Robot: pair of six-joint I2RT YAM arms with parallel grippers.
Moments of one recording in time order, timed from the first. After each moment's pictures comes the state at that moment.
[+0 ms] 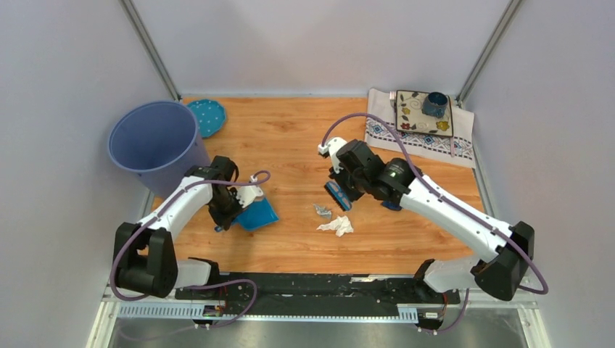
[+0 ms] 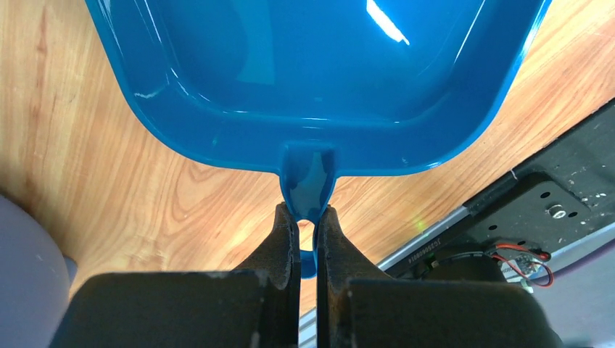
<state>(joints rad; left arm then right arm) -0.20 1.29 0.82 -1.04 0.14 0.75 0.86 1.34 1.24 -0.83 0.12 0.01</state>
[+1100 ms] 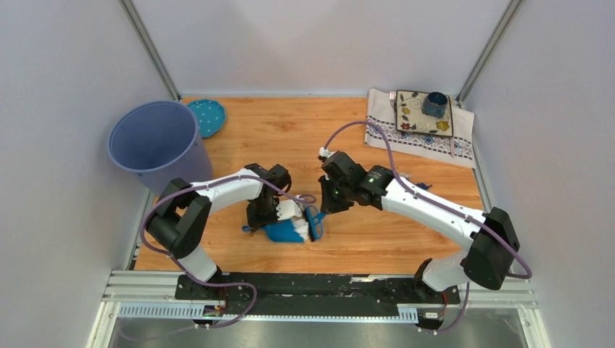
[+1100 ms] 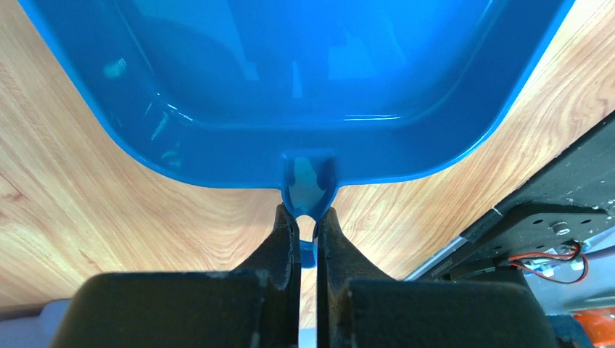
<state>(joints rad) -0.66 1.64 0.96 -1.01 0.04 0.72 0.89 1.41 1.16 -0.76 0.01 0.59</state>
